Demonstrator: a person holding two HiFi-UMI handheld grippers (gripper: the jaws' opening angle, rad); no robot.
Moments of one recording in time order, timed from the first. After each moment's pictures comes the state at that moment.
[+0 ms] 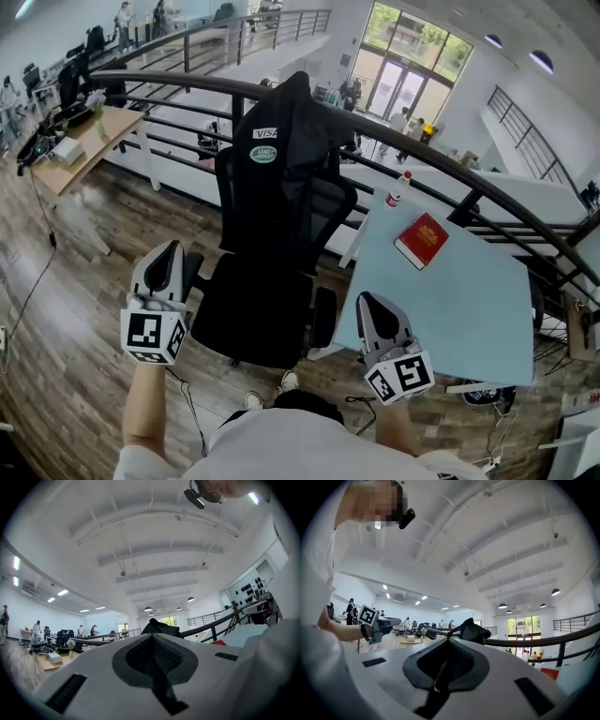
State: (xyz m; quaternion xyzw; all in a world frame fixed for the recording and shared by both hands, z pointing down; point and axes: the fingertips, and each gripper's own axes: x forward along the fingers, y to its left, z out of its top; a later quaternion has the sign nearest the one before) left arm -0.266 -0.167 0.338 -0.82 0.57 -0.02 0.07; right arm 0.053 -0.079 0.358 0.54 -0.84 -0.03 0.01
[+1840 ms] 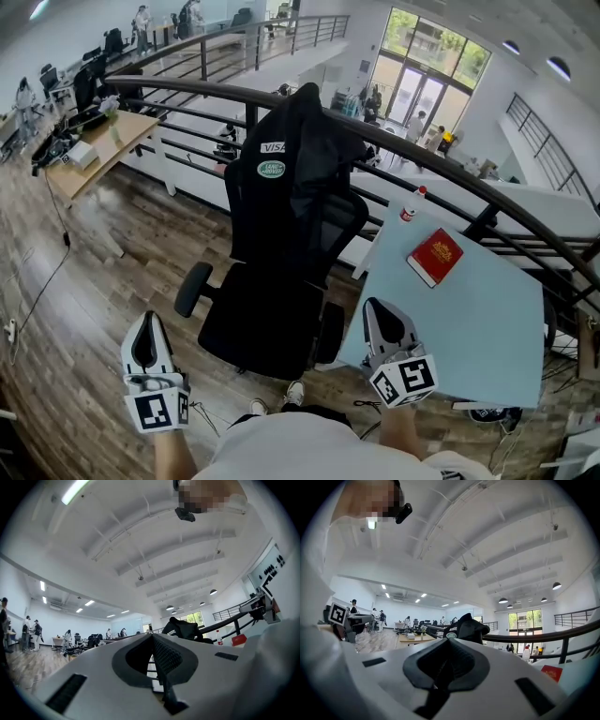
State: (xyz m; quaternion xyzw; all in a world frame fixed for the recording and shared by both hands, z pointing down) left arm -0.300 -0.077 0.344 -0.72 0.69 -0.02 0.10; right arm 0.077 -0.124 0.365 0.54 -0.84 0.00 0.02
